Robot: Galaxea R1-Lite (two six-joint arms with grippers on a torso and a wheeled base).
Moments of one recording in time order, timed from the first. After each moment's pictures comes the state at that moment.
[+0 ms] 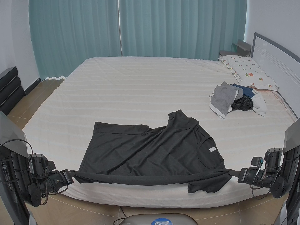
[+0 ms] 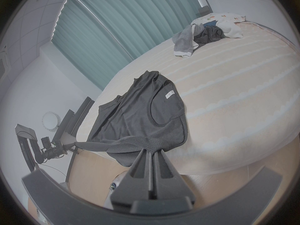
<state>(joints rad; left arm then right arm) 0.09 2.20 -0.02 -1.53 -0.23 -0.40 0.01 2.18 -0.02 -1.55 0.42 0.36</state>
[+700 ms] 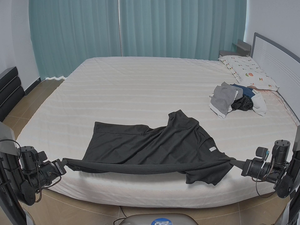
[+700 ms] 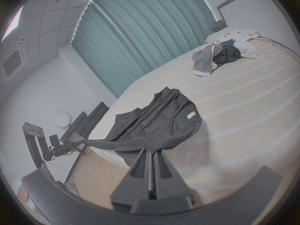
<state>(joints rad) 0.12 2.04 -0.02 -1.54 -0.22 -0.41 0.06 1.99 -0.02 -1.55 0.45 0.39</state>
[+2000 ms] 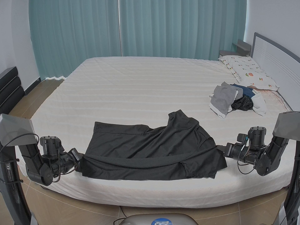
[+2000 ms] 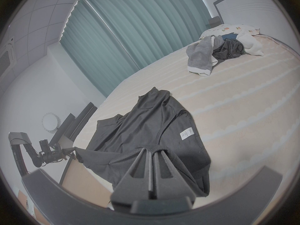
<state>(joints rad) 0.03 2.23 -0.44 -1.21 -0.19 -0.66 0.09 2.23 -0.54 -1.22 0.35 0.39</state>
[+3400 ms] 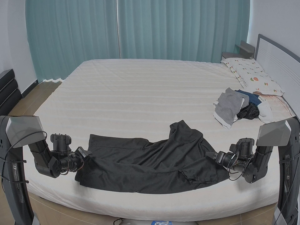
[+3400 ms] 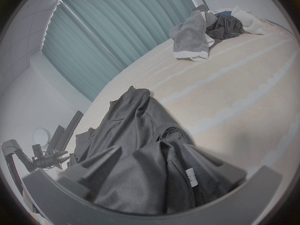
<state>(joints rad) 0.00 2.32 -0.66 -0.97 -0.18 -0.83 0.12 2.48 -0.62 -1.35 0.25 0.51</state>
